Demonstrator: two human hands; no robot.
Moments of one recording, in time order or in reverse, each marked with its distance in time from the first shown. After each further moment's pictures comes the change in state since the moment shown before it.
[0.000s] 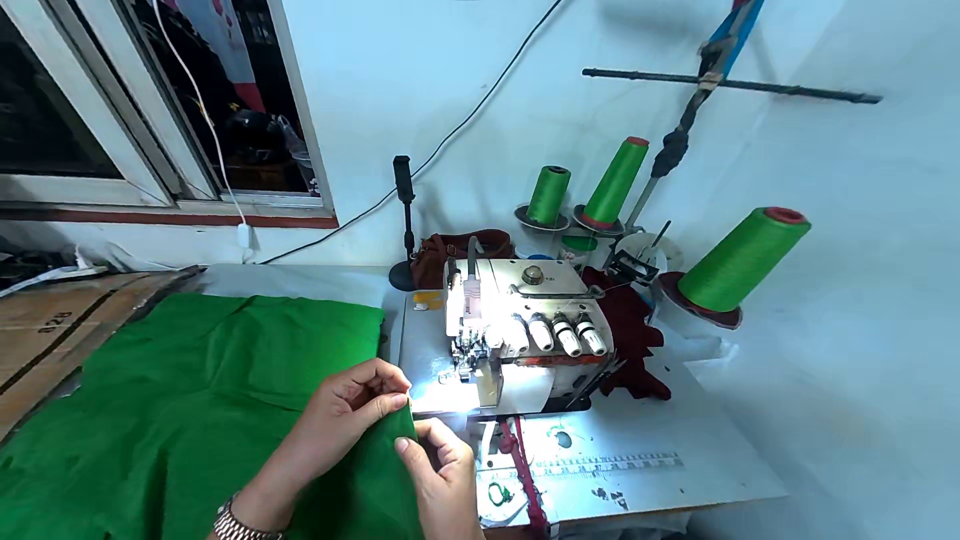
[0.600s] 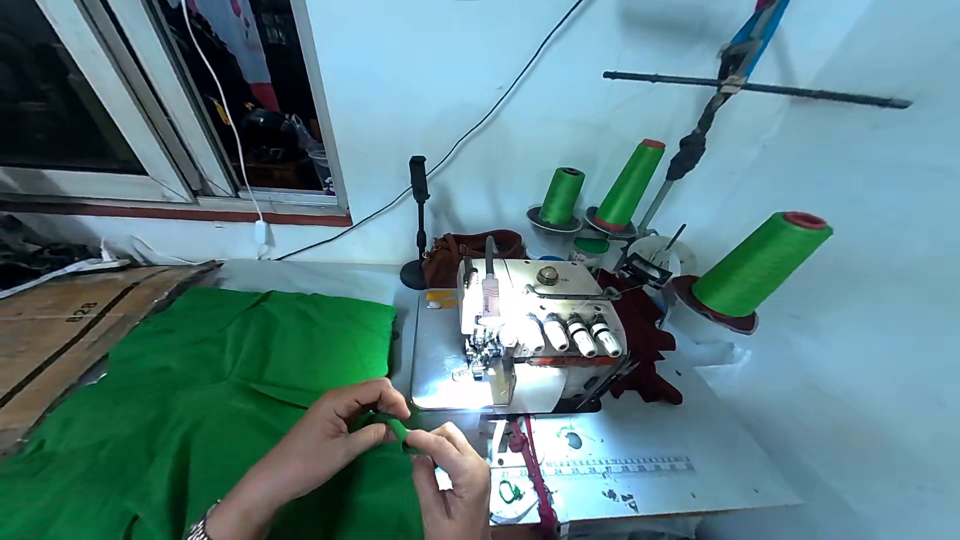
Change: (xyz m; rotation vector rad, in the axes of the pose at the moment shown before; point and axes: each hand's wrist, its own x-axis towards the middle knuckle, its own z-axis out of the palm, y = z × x) left_hand -0.021 0.007 -0.025 0.071 -0.196 -0.019; right_hand -0.007 0.011 0.001 -0.322 0.023 -0.494
